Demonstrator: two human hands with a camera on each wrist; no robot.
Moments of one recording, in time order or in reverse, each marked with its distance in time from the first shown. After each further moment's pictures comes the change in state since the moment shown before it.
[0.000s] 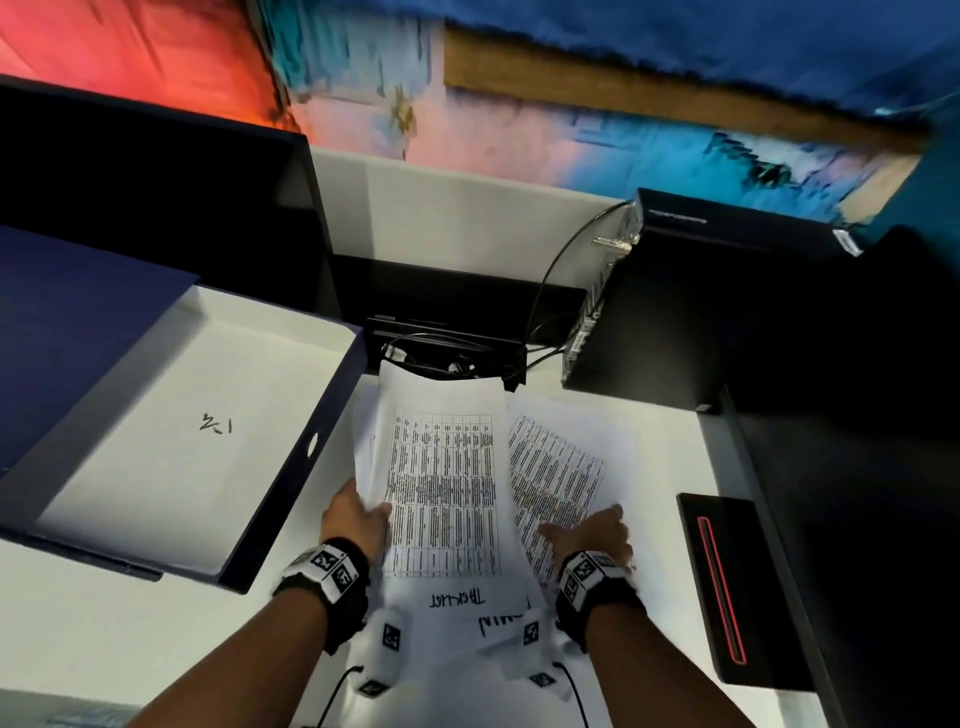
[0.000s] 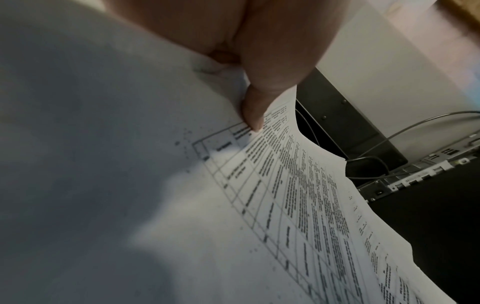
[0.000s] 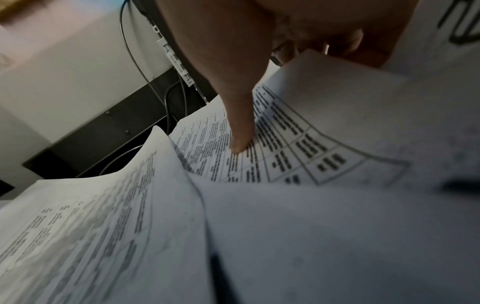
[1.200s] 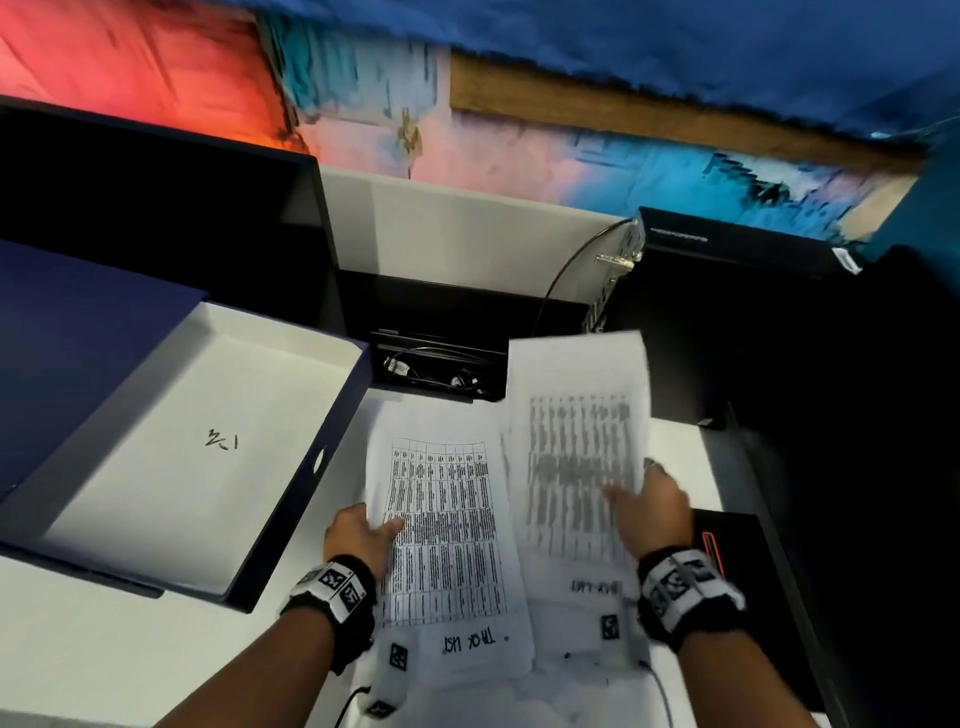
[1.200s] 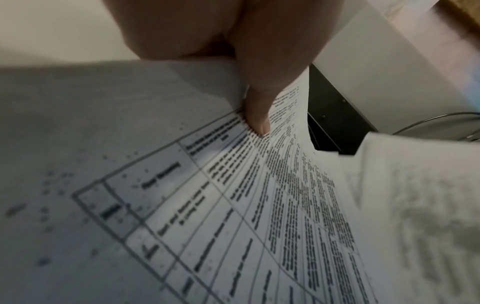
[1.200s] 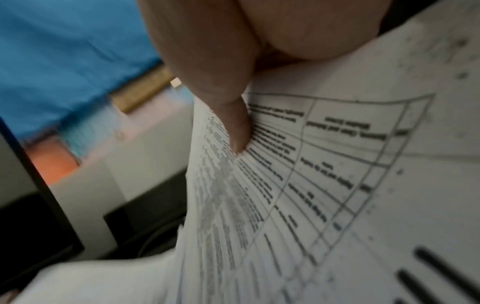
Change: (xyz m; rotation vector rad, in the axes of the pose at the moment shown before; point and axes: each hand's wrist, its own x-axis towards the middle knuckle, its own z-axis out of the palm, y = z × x) left_hand 0.005 -0.003 0.003 0.021 0.022 0.029; right_hand -0.030 -0.030 -0.105 0.120 0.148 -0.419
